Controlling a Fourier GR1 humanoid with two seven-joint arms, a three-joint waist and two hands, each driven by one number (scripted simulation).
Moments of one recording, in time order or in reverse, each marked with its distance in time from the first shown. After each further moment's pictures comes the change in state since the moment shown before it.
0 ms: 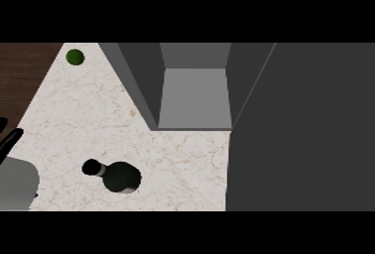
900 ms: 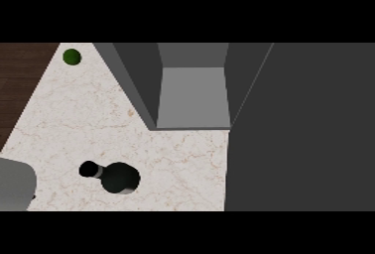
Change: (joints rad) left arm 0.037 -0.032 0.125 0.044 0.039 -0.133 -0.040; right arm 0.012 -0.008 -0.027 -0.009 0.017 -0.010 -0.008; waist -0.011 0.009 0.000
